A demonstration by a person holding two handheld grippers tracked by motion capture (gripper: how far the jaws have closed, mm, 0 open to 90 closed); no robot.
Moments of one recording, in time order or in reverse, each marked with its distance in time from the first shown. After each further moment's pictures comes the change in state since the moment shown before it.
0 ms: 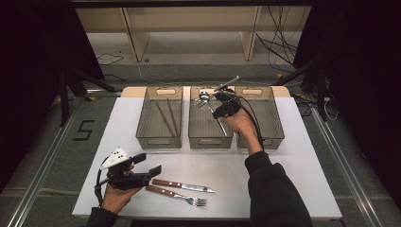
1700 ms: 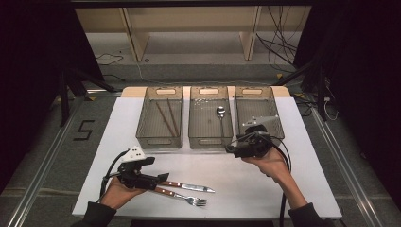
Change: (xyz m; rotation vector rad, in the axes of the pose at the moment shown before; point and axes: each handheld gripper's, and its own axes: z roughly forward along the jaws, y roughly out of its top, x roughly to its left) left arm -0.011 0.013 0.024 0.288 -0.056 0.152; right arm 0.012 -0.135 -0.073 -0.240 0.143 -0.126
